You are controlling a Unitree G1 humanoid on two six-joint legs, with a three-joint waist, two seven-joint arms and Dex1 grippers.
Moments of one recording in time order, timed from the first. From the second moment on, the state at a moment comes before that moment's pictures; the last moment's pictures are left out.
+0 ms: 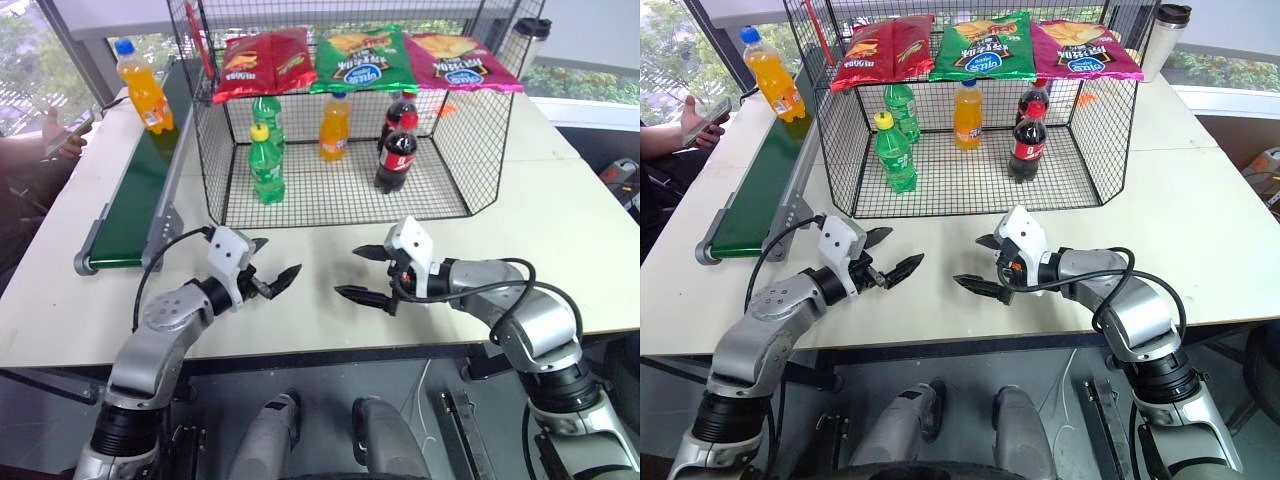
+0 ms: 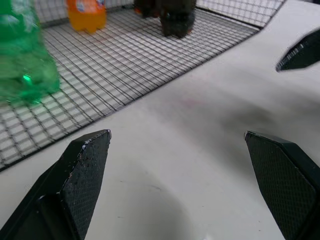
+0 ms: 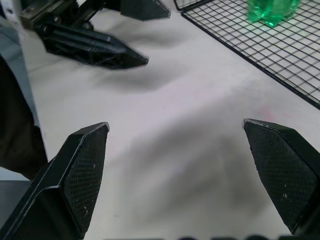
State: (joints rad) left arm -0.15 0.42 0.03 -0.42 -0.34 0.57 -0.53; right arm -0.39 -0.57 0.14 -0.35 0.42 0.76 0.83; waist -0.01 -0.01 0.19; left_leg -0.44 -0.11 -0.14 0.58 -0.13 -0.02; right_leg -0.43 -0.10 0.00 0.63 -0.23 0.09
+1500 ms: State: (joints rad) left arm -0.15 0.54 0.57 -0.25 -0.46 0.58 -0.26; right arm -0.52 -0.53 0.18 -0.37 0.46 0.74 0.85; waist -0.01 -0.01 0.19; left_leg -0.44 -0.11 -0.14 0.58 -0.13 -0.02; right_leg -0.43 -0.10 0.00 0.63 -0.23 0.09
